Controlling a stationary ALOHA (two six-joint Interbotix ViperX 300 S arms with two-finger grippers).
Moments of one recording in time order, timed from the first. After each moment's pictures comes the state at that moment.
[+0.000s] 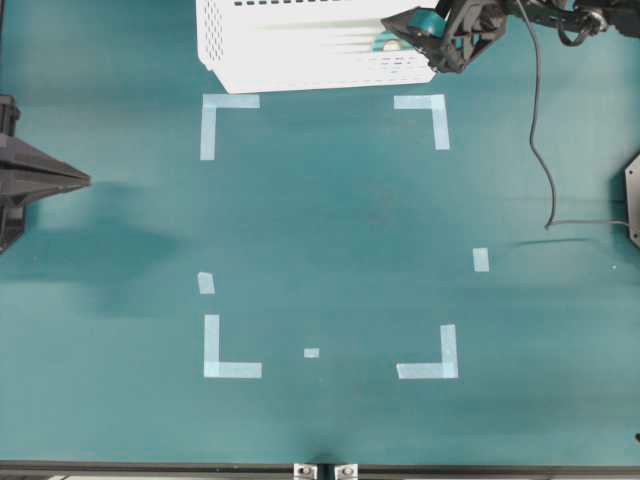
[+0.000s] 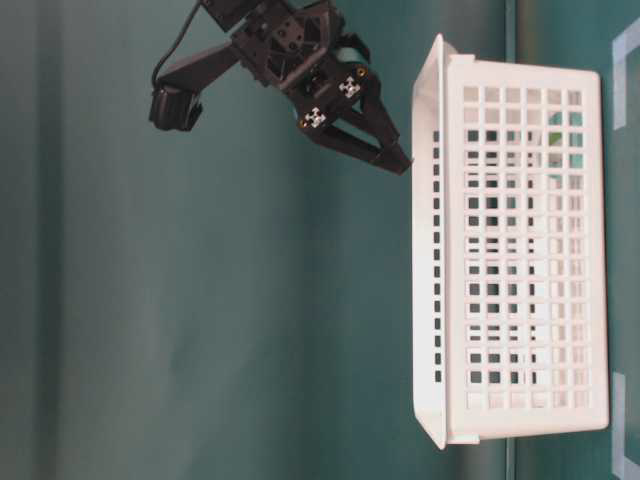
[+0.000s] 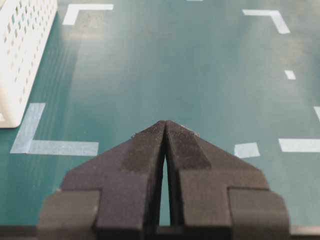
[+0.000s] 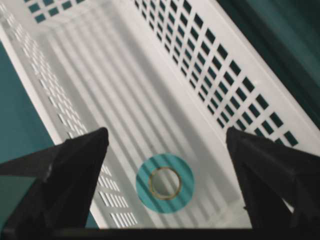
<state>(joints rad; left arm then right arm) 0.00 -1.43 1.56 -0.03 0.06 -0.01 -0.47 -0.17 0.67 -0.03 0.12 0.22</state>
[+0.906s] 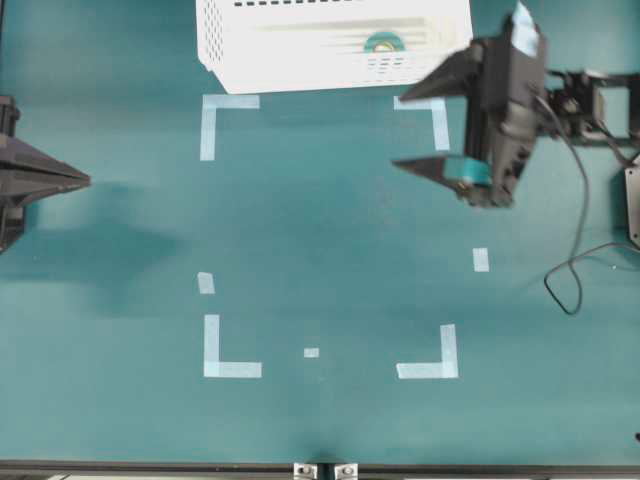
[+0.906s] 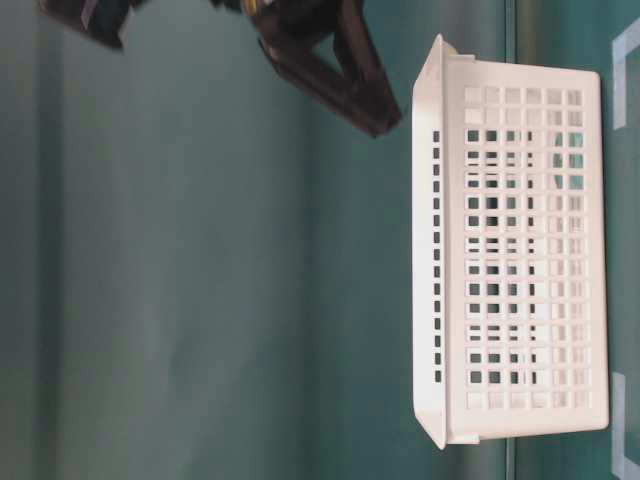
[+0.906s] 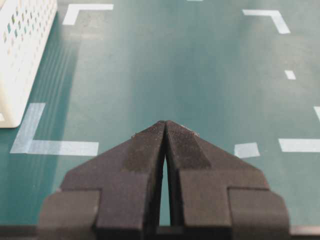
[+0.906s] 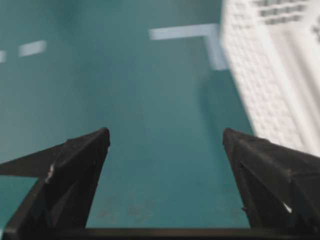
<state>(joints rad) 0.00 -1.43 1.56 -0.03 0.06 -0.01 -0.08 -0.39 0.87 -0.03 -0.01 0.22</state>
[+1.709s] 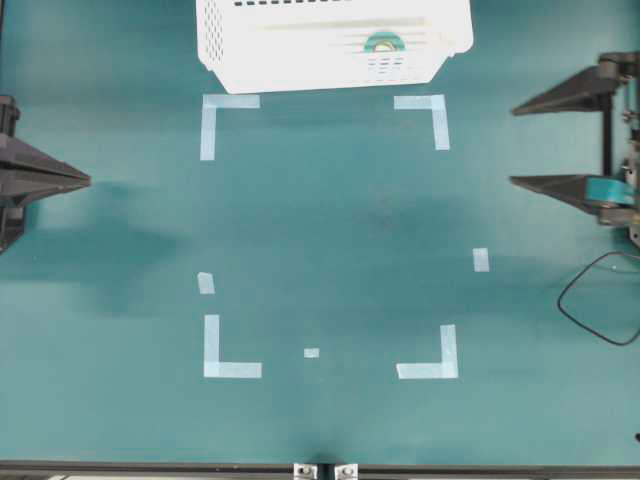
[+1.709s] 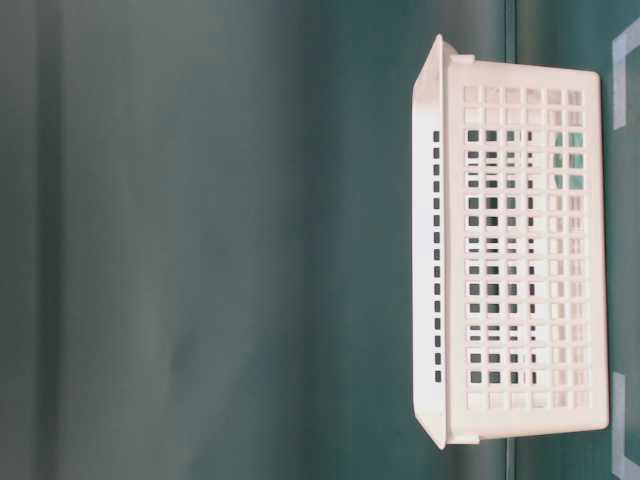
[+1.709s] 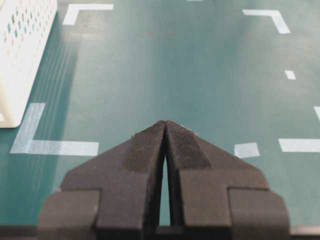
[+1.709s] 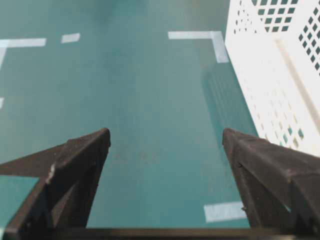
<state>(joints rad) 0.00 -1.43 1.56 -0.03 0.06 -0.01 -0.05 -0.96 1.20 -0.08 0.06 0.22</state>
